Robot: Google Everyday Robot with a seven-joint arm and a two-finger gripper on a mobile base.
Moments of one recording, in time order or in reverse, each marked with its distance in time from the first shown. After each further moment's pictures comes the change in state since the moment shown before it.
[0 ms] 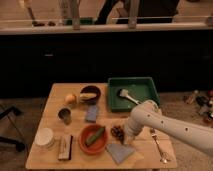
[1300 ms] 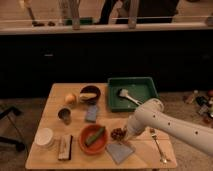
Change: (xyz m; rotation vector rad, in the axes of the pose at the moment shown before) arm -0.012 0.003 -0.049 0.078 -0.006 -0.037
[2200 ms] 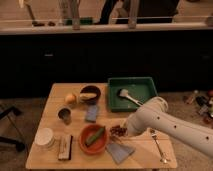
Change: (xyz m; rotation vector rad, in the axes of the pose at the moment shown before) arm -0.021 0.003 -0.036 0.071 -0.002 -0.052
